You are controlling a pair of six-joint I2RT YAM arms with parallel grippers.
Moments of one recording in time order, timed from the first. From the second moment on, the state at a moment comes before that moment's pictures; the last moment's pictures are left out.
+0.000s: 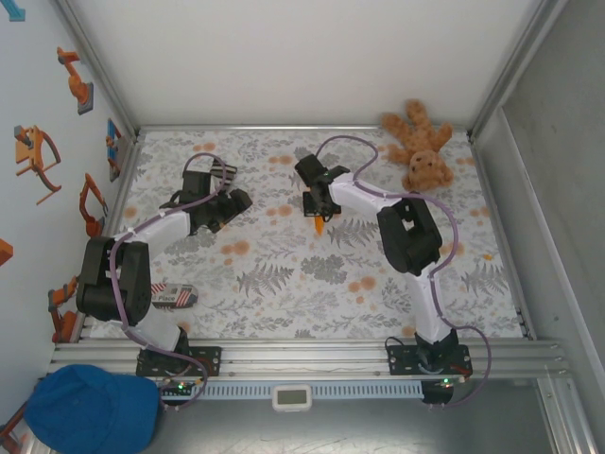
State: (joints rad) left arm -0.25 1.60 0.92 -0.22 0.29 -0.72; right arm 0.63 2.20 1.71 -0.75 0.13 0.53
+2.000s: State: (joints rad) left arm -0.25 1.61 0.91 -0.22 0.31 -0.71; right arm 0.60 2.29 1.89 -0.75 0.07 0.52
